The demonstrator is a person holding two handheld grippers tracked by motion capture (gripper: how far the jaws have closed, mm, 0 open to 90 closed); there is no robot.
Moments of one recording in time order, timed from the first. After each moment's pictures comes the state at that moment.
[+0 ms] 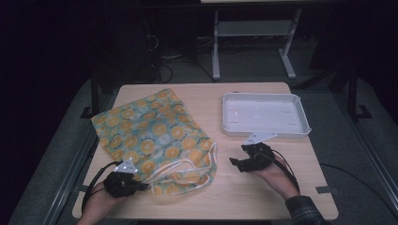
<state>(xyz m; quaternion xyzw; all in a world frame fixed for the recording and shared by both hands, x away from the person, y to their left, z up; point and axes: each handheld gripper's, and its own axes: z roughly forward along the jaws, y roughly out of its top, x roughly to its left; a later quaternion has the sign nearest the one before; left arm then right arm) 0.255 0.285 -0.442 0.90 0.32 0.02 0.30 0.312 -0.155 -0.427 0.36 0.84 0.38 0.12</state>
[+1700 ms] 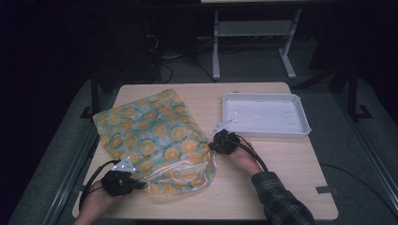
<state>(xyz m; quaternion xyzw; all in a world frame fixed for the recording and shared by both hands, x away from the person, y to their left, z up) 0.260 0.290 -0.442 0.90 0.32 0.04 0.29 0.386 -0.072 -0.463 0.29 0.89 0.34 0.09</state>
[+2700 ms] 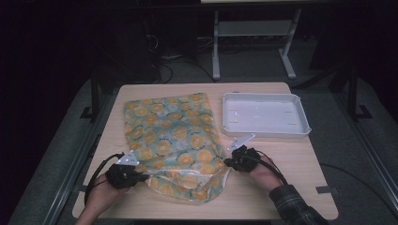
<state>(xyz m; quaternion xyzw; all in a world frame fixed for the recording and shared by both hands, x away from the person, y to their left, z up) 0.275 0.281 -0.438 0.90 0.32 0.06 0.29 0.321 -0.122 -0.449 0.29 0.90 0.32 0.07</state>
